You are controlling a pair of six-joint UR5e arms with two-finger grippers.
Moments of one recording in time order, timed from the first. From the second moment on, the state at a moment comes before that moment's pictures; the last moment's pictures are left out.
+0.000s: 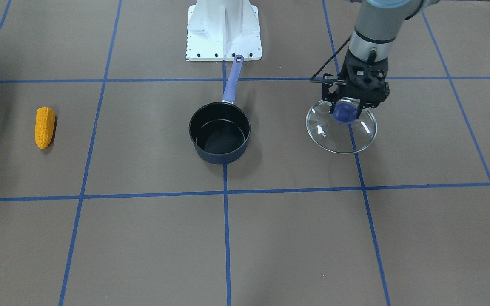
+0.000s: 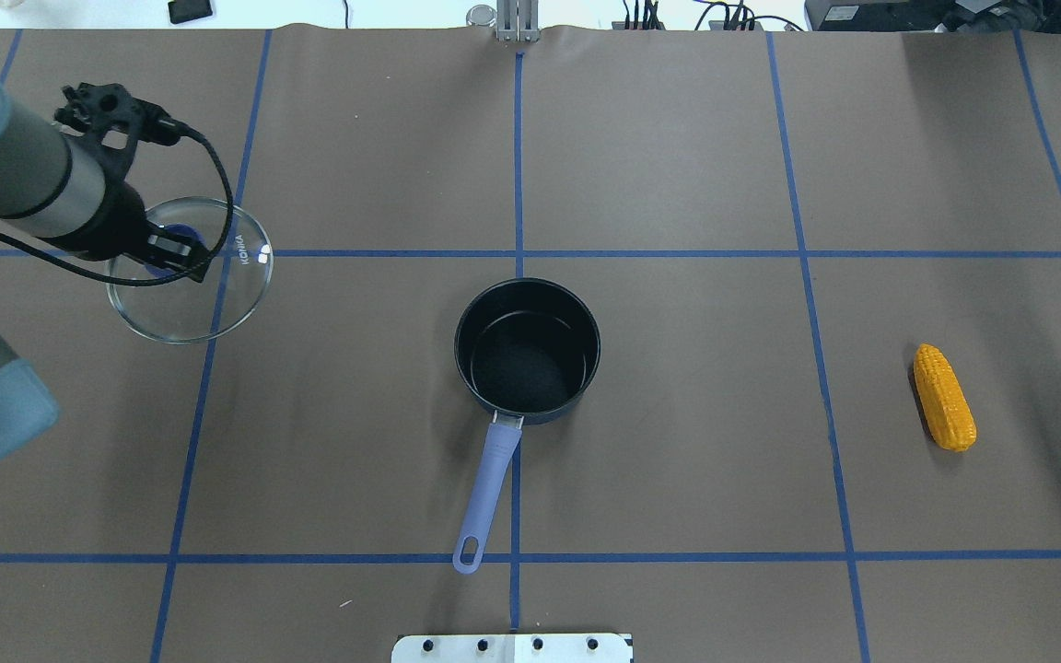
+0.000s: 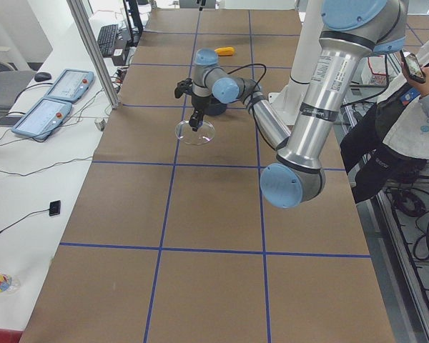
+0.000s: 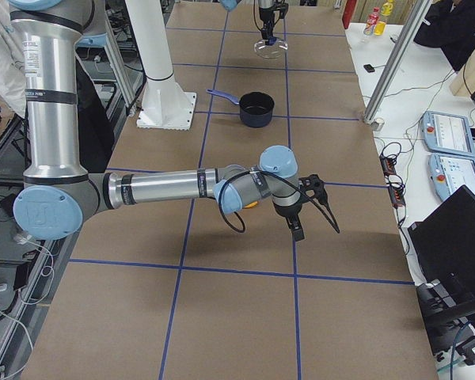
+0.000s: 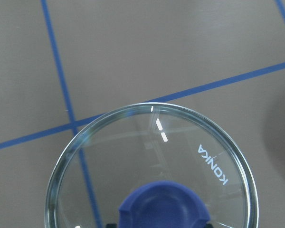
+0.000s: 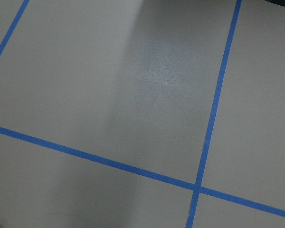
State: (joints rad) left arm -0.88 -1.83 -2.02 -1.56 -2.02 -0.61; right arm 1.44 -1.58 1.69 -1.21 2.26 0.13
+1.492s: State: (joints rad) left arm -0.91 -1.48 -1.75 -2.19 -2.17 -0.56; right arm 1.44 -1.59 1.69 -1.21 2.26 0.13
